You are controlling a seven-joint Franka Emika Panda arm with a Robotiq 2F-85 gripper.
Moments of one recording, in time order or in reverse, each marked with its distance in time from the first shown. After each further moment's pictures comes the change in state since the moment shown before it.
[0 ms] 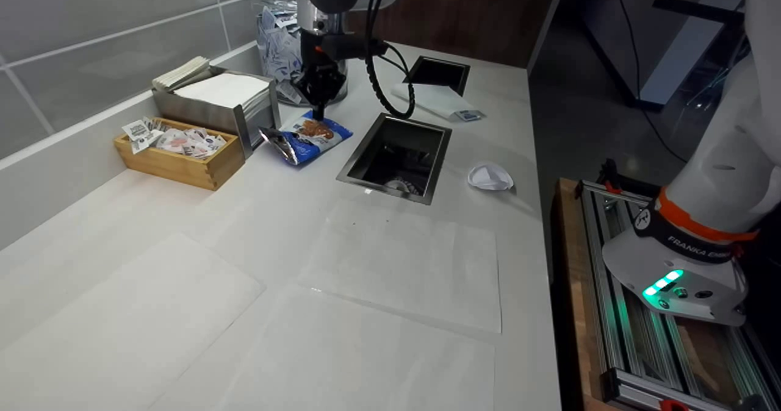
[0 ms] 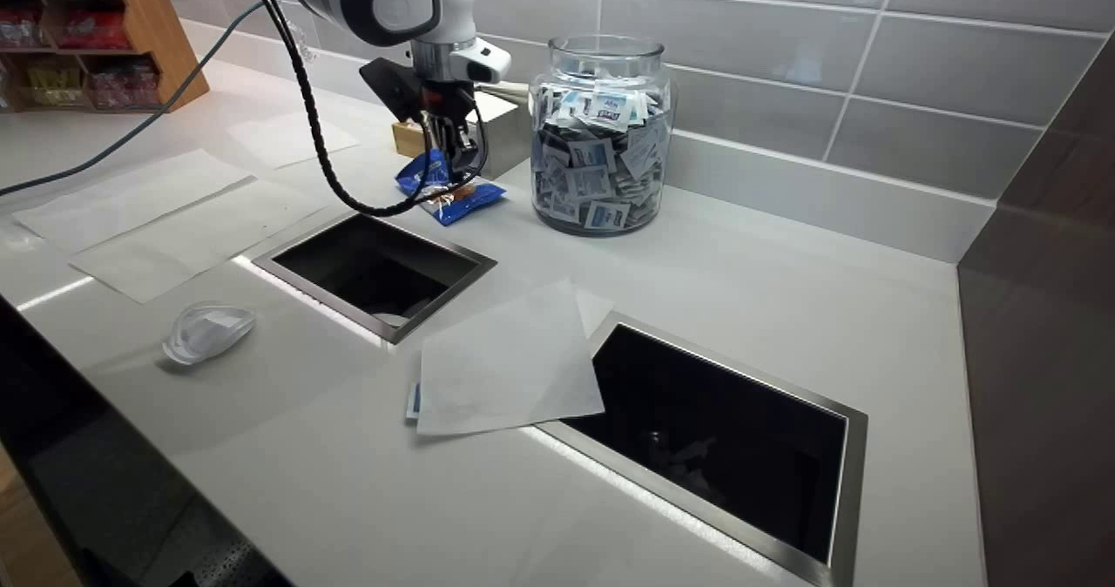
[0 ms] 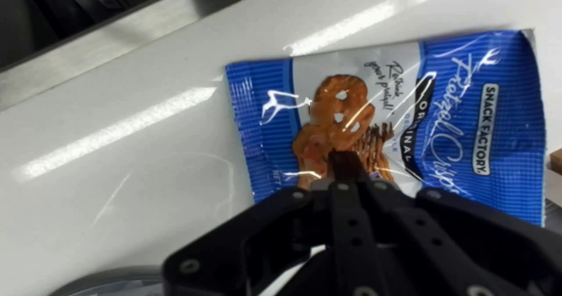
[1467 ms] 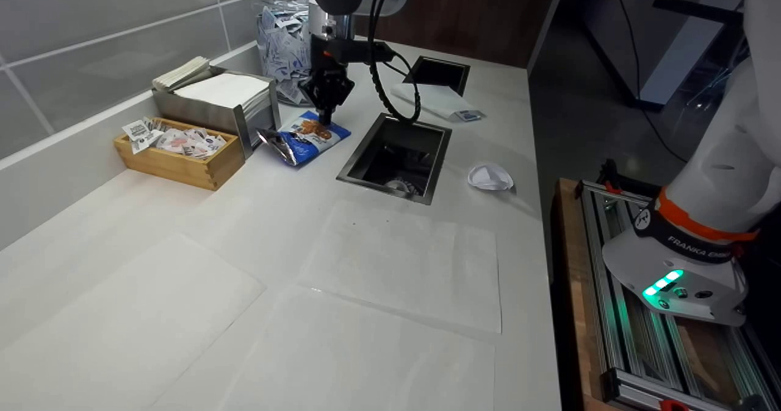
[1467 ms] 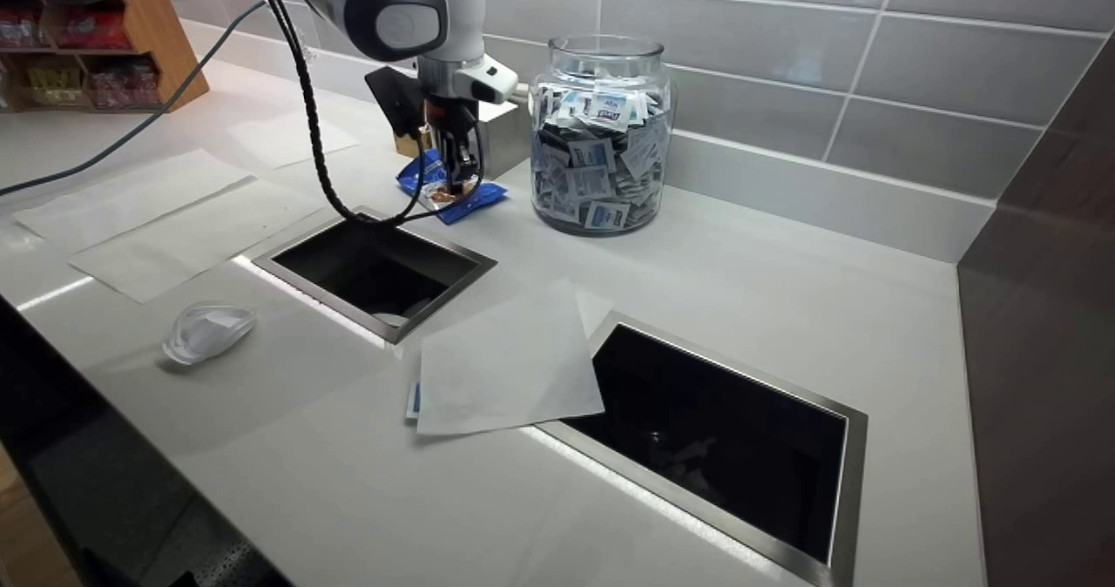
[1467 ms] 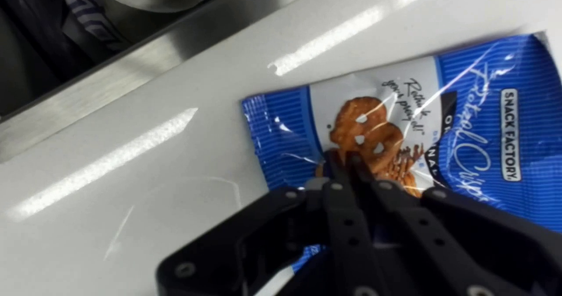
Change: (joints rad) arm -0.029 0.000 0.001 -0.026 0.076 0.000 -0.002
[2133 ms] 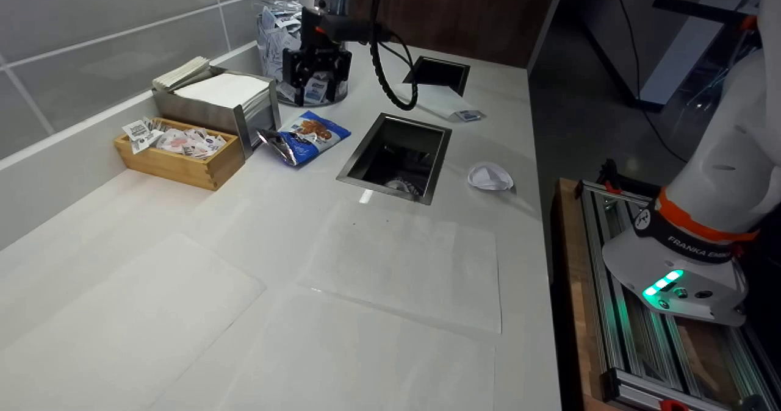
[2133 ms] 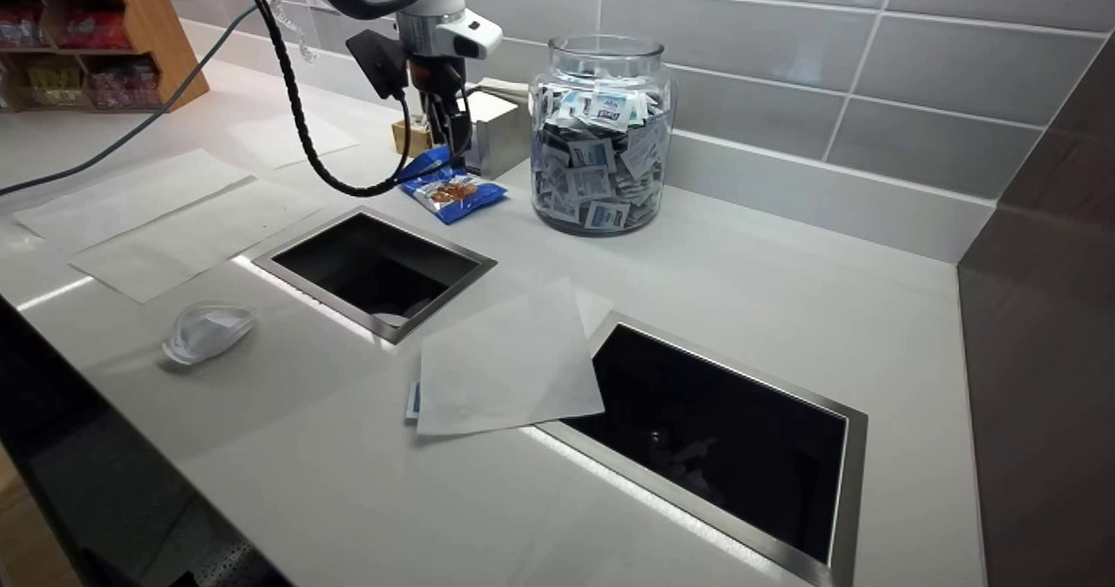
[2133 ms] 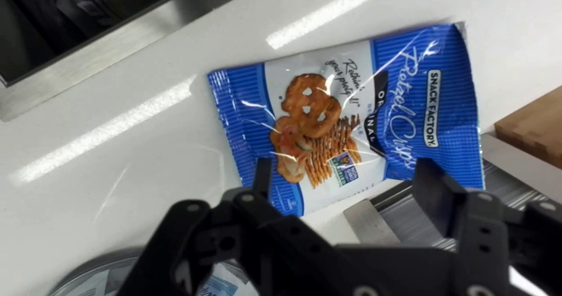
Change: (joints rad) arm 0.042 -0.083 -0.008 -0.027 -0.034 0.020 0.043
